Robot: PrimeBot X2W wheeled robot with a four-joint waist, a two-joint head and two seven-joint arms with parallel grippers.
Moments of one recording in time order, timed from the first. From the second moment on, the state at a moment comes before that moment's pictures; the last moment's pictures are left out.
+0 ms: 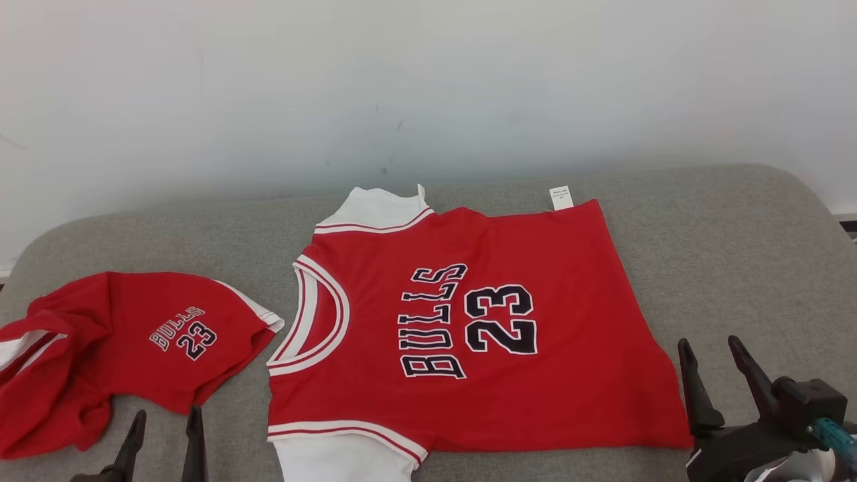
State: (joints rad) left arm 0.06 0.26 -0.22 0.18 -0.32 0.12 -0.25; right arm -0.04 -0.31 0.20 0.25 0.49 -0.10 -0.25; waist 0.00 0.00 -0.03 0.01
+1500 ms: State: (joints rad) left arm 0.10 0.26 -0.31 0.20 -0.29 0.03 -0.19; right arm 0.01 -0.30 0.16 0.29 0.43 -0.07 -0.25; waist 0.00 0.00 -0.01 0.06
